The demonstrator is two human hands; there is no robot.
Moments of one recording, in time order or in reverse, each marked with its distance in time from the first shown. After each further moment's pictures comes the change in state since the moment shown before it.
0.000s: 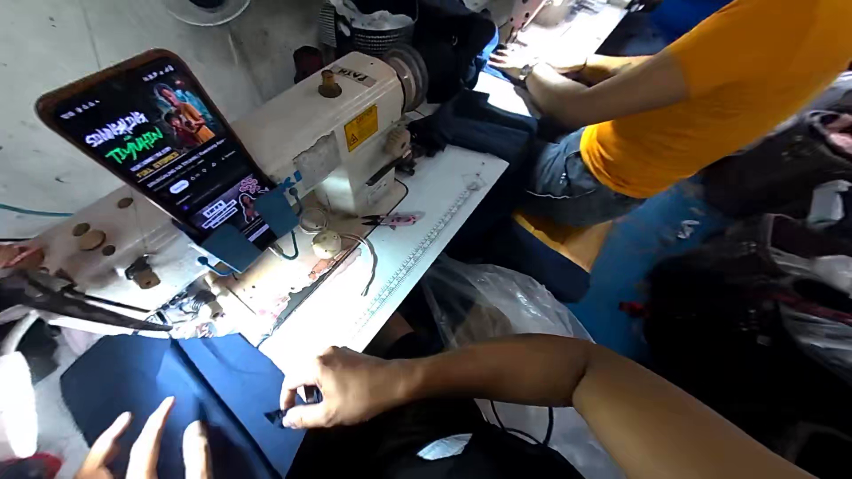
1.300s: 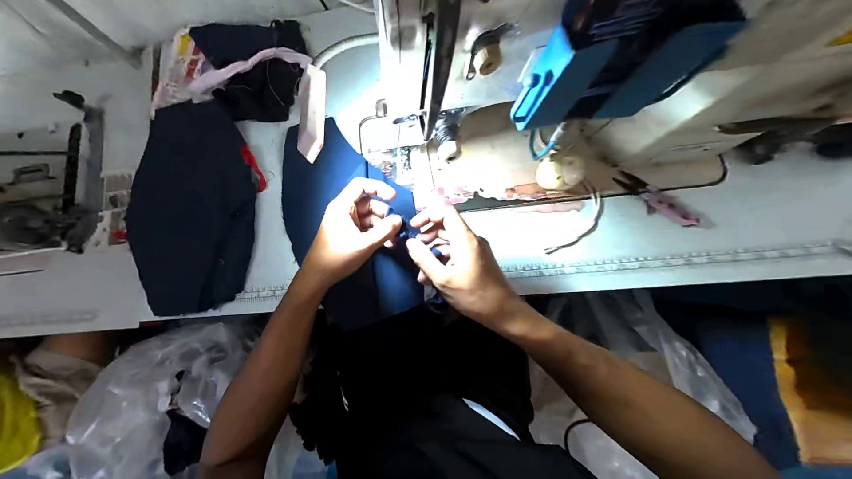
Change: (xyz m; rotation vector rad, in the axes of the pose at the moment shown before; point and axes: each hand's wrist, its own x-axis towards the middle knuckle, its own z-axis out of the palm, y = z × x) left_hand 0.039 0.017 0.024 -1.139 -0.120 -0.278; right_hand 0.045 0.000 0.023 -0.001 0.220 -0.021
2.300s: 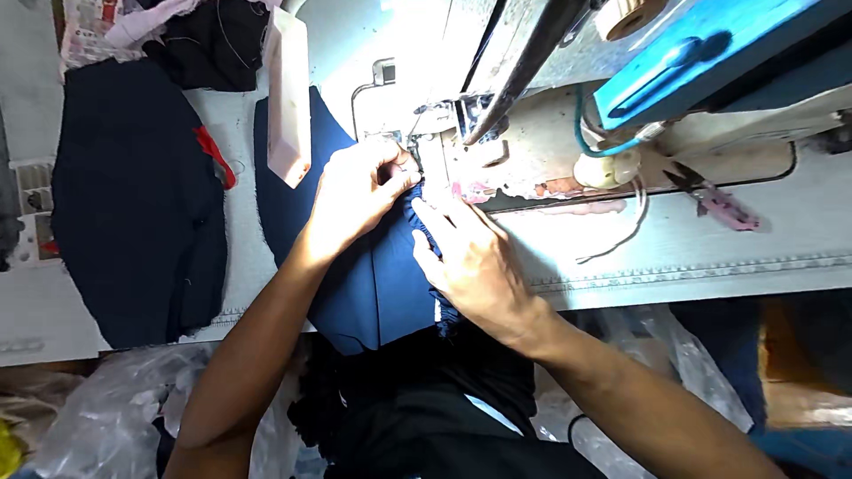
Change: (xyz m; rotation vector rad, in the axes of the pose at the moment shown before) left_hand 0.076 -0.042 -0.019 0.676 -0.059 0.101; right_hand 0.029 0.020 0.012 -0.752 0.045 -0.159
